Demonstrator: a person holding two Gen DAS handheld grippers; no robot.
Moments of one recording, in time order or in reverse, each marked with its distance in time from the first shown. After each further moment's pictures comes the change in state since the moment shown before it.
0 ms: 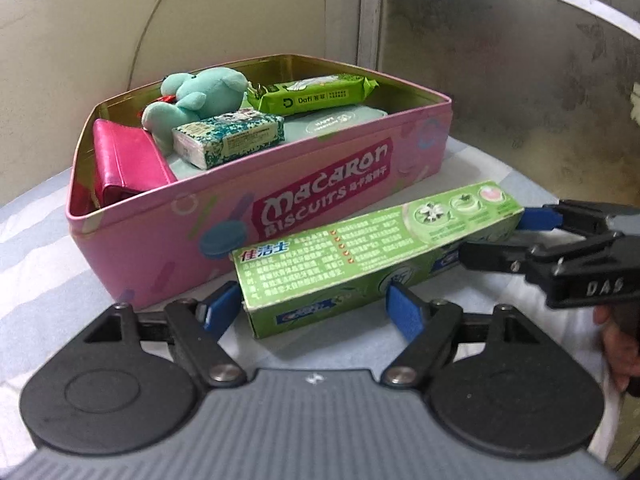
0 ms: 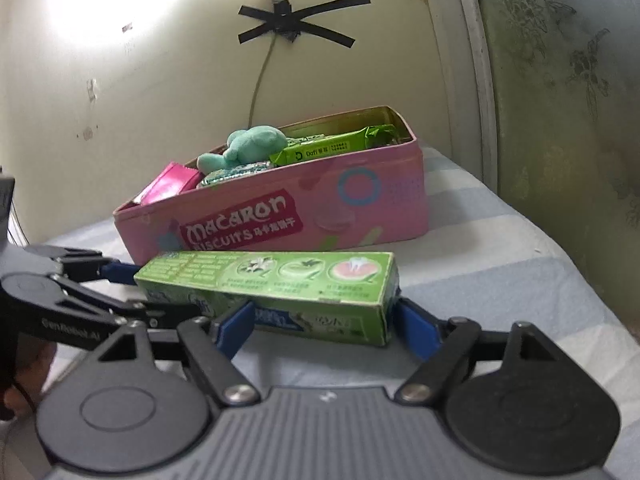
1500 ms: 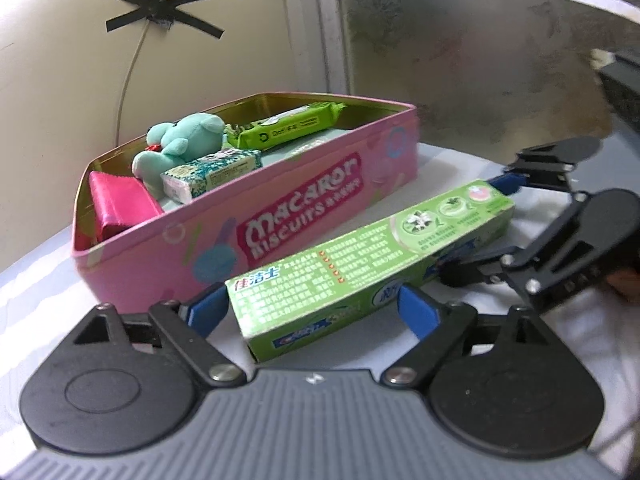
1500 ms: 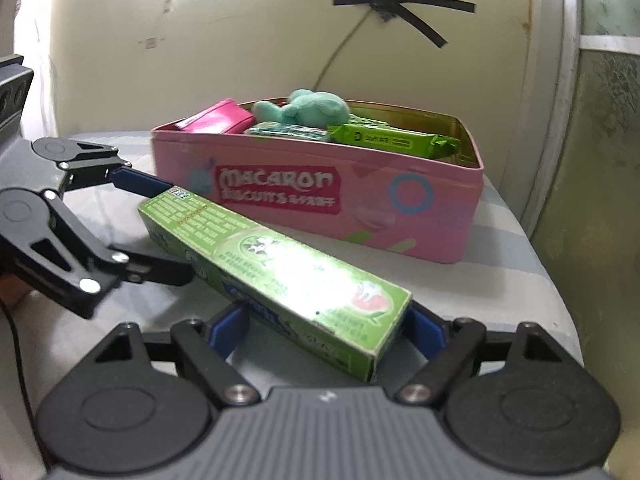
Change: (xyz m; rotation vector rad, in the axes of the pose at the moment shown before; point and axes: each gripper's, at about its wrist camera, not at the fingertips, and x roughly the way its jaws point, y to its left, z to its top) left arm -0.017 -0.017 -0.017 0.147 -0.129 0.006; right arm 0.013 0.017 0.004 -0.366 0.087 0.045
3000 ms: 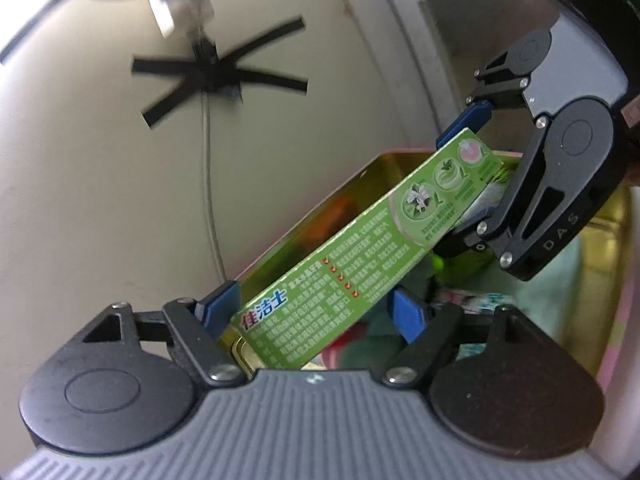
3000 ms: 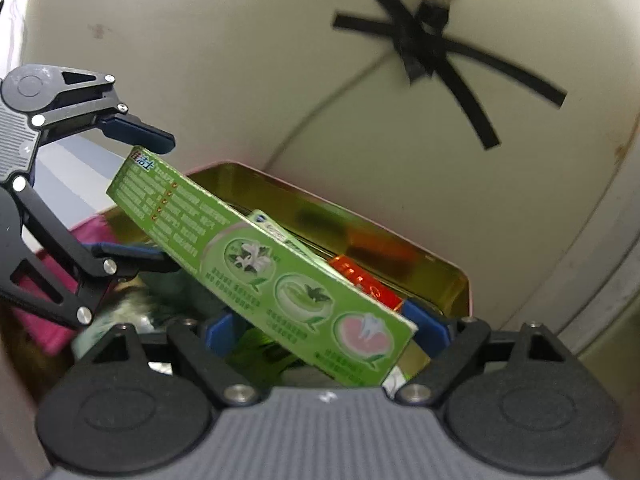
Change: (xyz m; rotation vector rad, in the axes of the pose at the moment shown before) left arm 0.101 0.124 0.124 0.257 -0.005 0.221; right arm 0.153 -0.027 0.199 -0.209 0.065 -0.094
